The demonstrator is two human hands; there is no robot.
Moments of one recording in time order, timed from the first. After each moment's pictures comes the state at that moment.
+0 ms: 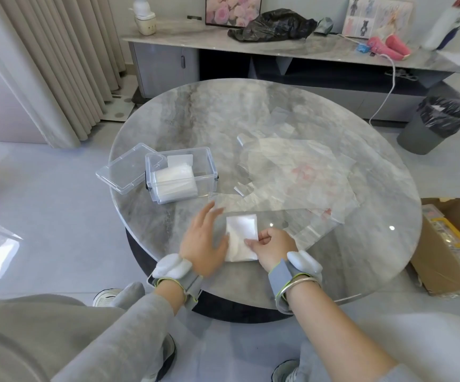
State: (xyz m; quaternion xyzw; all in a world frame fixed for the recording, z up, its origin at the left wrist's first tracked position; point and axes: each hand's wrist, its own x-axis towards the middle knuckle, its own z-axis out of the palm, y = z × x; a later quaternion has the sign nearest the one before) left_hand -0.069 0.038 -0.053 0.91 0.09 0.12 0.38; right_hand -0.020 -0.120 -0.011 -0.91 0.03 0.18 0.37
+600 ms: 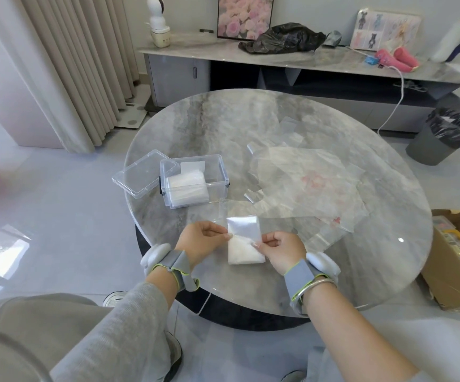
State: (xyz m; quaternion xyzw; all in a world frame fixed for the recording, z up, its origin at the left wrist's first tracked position) left_hand -0.069 0.064 -0.018 0.76 0.27 -0.02 0.59; right_hand -0.018 -0.117 -0.003 -0.88 0.00 0.18 0.44
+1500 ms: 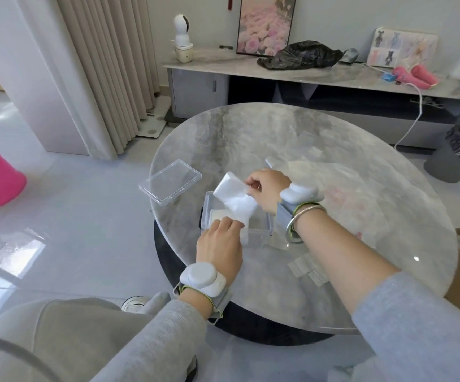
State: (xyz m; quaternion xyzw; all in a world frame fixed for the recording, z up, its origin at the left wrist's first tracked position) left_hand -0.087 0.060 -0.004 0.96 0.12 0.18 0.17; right_hand 0.051 -0.017 0.085 -0.93 -0.30 0.05 0.19
